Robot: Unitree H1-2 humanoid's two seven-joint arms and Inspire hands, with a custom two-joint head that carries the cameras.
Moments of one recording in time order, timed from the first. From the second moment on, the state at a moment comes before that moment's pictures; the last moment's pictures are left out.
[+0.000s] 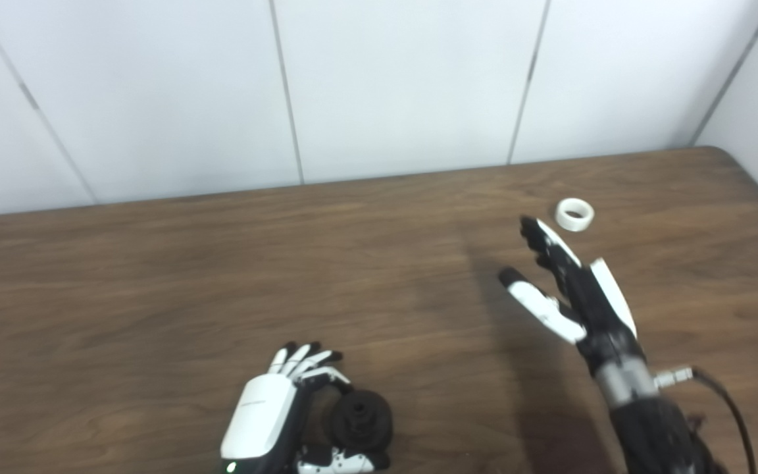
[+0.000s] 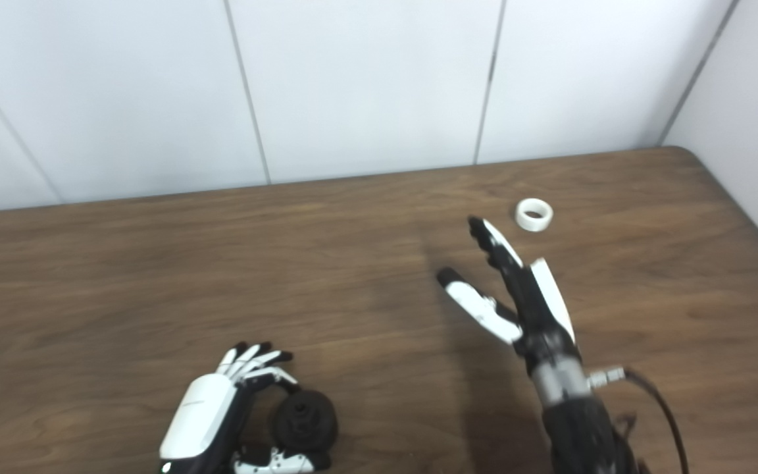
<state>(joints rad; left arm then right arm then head) 0.19 0.17 -0.40 -0.31 0.86 0.04 0.00 0.04 -0.19 0.03 -0.54 -0.34 0.40 0.03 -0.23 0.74</state>
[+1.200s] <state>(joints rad) 0.19 0.20 -0.32 -0.24 0.83 -0.10 0.04 -0.52 -0.52 0.04 0.12 -0.76 0.47 0.29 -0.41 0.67</state>
